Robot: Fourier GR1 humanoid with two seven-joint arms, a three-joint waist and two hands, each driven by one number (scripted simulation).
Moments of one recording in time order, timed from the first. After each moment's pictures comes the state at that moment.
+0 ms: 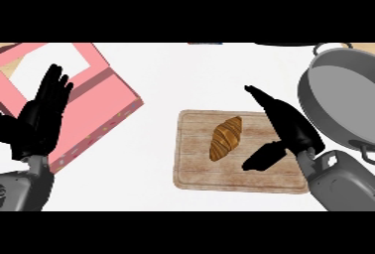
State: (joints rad) left arm -0.21 0.32 0.01 -1.61 0.18 0.23 0.20; right arm -0.49 -0.58 0.58 -1.64 0.14 -0.06 0.70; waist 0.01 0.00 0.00
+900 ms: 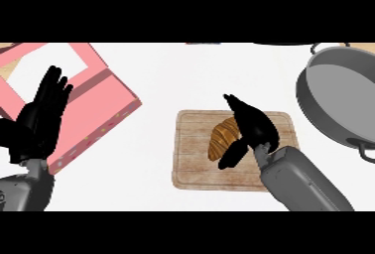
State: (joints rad) left arm -0.19 0.27 0.04 -1.66 0.13 0.20 0.24; right arm -0.51 -0.27 0.53 -1.45 0.38 0.10 0.84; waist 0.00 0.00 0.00
